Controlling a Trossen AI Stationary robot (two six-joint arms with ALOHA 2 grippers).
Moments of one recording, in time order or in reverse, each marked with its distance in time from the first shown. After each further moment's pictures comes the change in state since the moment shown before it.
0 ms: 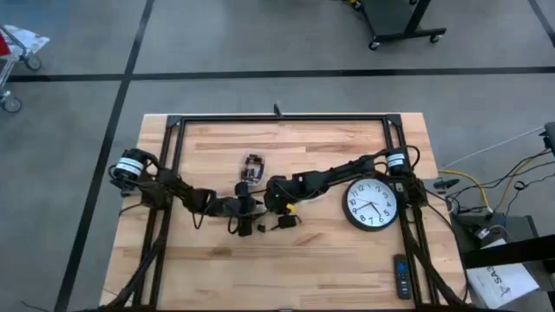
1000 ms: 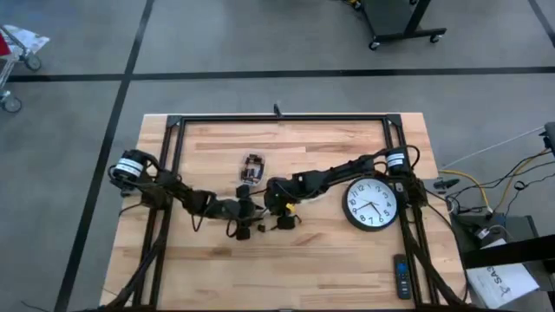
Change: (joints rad) left arm -0.032 0.005 0.016 -0.004 0.034 0.038; right arm -0.006 0.000 -0.001 -0.001 -0.057 0.118
